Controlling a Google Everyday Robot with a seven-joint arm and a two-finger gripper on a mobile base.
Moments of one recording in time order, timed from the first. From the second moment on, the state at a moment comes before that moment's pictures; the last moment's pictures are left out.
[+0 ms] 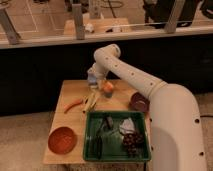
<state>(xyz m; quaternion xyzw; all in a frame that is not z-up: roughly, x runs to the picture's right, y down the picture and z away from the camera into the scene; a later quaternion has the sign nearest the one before) -0.057 -0.058 0.889 -0.14 -0.20 -0.27 0.93</state>
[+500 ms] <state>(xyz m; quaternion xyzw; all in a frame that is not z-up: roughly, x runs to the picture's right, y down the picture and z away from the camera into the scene) -0.068 -0.048 0.905 -0.15 -0.19 -0.28 0.93</state>
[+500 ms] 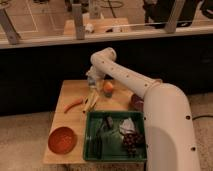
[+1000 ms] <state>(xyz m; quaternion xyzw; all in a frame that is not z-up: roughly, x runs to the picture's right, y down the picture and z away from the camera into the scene) -0.071 -0.051 0.892 -0.15 -0.19 -0.28 0.93</state>
